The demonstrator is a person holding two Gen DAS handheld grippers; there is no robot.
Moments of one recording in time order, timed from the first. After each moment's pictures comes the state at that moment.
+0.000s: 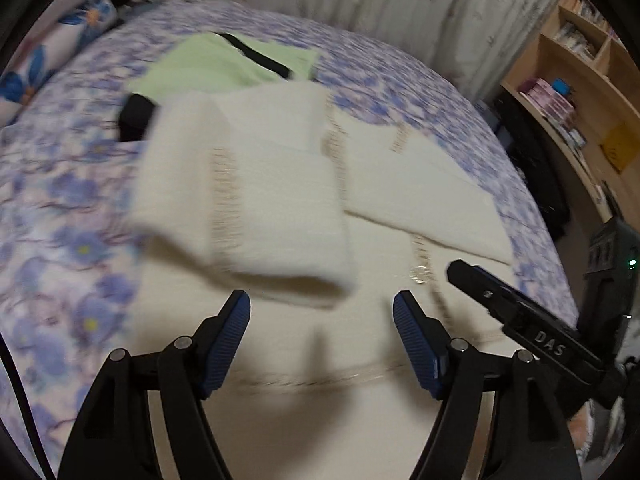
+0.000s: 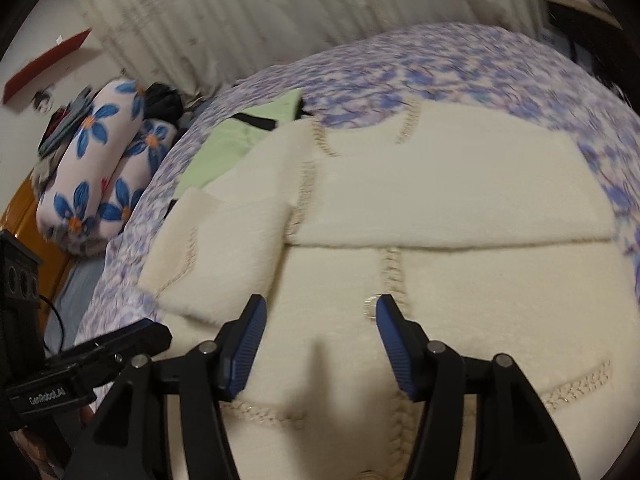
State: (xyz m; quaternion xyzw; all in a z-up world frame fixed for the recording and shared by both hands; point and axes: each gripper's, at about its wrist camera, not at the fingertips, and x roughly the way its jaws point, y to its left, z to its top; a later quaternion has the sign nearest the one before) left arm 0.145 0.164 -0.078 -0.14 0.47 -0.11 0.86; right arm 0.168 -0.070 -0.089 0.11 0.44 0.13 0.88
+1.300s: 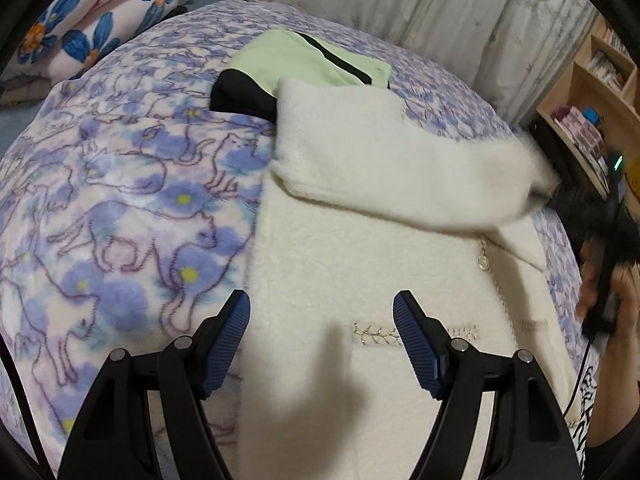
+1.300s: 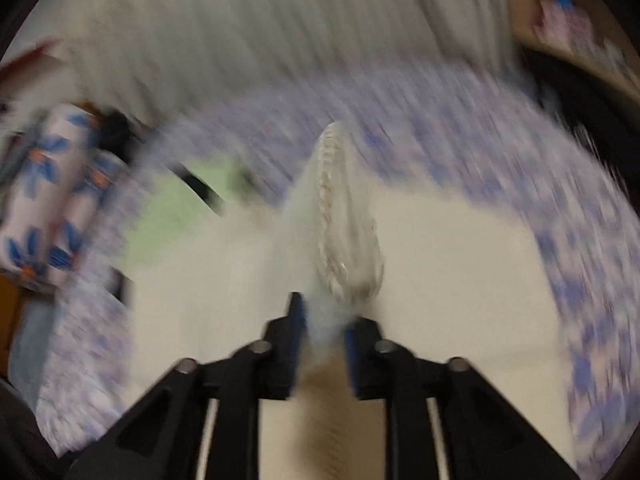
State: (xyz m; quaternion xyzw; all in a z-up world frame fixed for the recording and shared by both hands) left arm 0.108 0.235 -0.105 -0.16 0.47 -0.05 0.86; right arm 0.254 -0.147 -0.077 0.09 0.49 0.00 0.87
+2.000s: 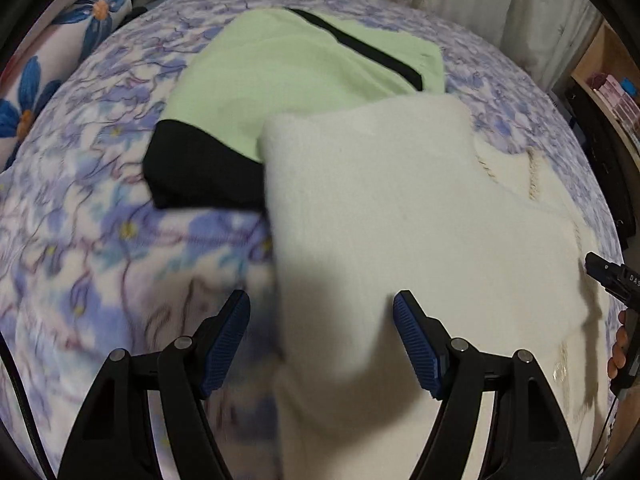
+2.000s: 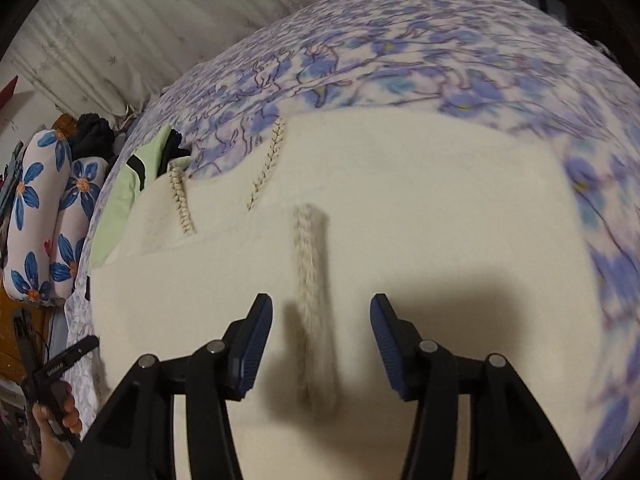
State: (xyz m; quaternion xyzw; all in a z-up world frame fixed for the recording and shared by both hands) left arm 0.324 0.250 -0.144 -0.09 0.54 -0.03 0.84; right arm 0.349 -0.223 -0.137 0.17 0.51 0.07 0.84
